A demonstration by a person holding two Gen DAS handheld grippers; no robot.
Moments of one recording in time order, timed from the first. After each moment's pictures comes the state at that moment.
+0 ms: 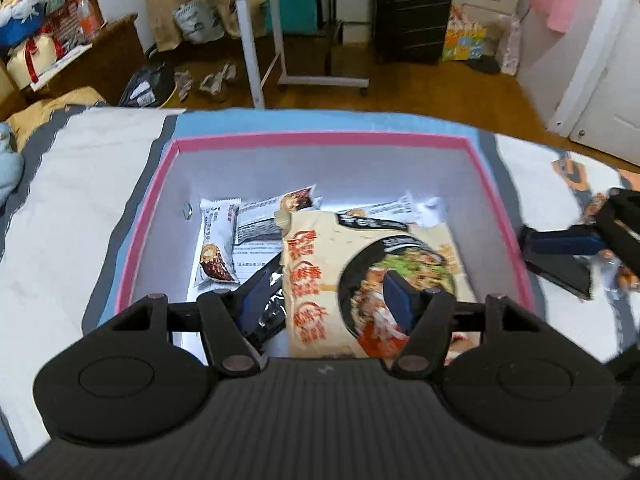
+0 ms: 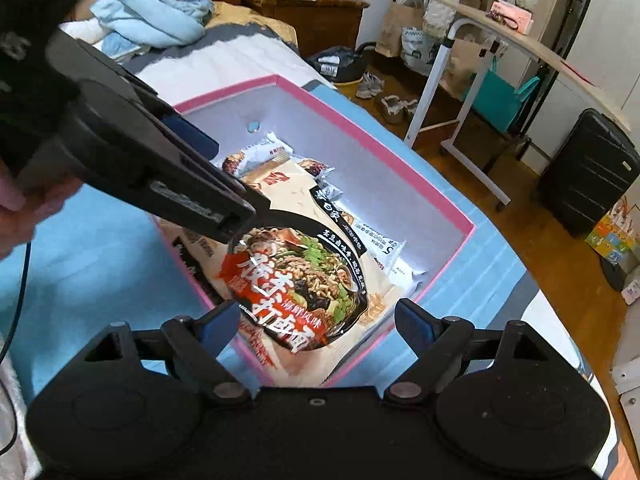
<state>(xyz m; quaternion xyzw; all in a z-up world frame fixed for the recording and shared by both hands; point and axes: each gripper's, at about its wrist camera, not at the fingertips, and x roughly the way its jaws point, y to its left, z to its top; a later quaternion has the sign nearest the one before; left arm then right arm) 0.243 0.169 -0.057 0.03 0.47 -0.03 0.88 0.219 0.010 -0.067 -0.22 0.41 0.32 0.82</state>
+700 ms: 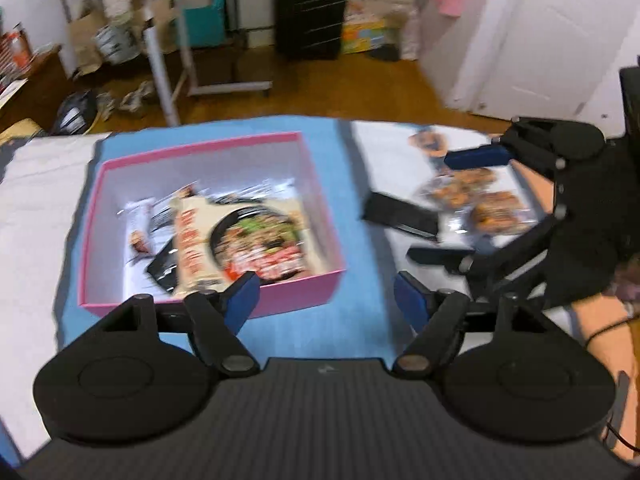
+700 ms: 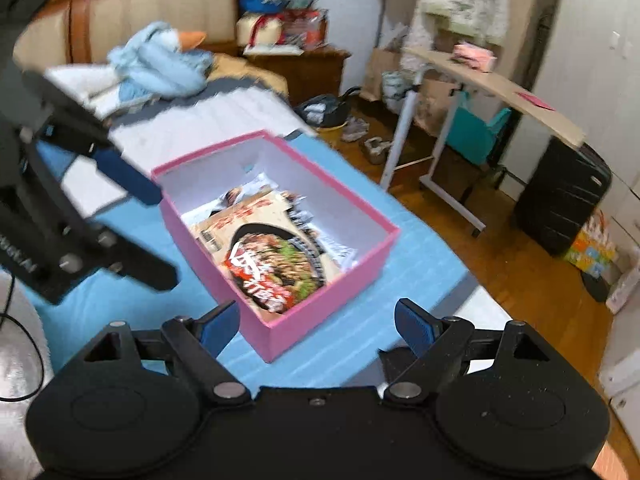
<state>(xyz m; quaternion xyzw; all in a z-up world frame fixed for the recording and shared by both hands) 0.142 0.100 0.037 0.03 0.47 -0.17 0.87 0.167 -0.092 0.010 -0.18 0.36 0.32 0.86</state>
